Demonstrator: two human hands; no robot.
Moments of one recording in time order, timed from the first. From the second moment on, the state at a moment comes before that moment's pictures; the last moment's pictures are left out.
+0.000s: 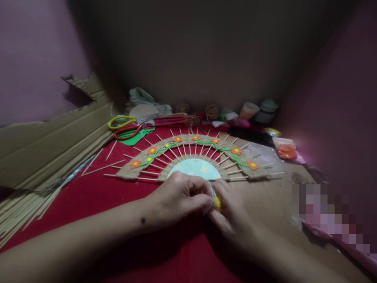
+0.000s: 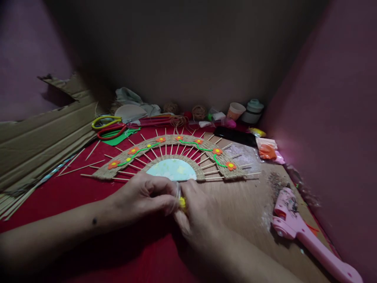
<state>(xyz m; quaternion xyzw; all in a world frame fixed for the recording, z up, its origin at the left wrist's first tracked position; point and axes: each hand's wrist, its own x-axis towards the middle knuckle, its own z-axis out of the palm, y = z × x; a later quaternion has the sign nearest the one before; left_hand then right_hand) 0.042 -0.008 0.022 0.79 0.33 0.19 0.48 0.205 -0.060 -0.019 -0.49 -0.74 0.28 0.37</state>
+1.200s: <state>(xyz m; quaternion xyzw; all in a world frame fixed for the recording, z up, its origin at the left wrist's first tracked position) 0.035 -0.003 0.028 0.61 0.35 0.20 0.68 0.204 -0.059 -0.021 -0.48 -0.77 0.26 0.33</state>
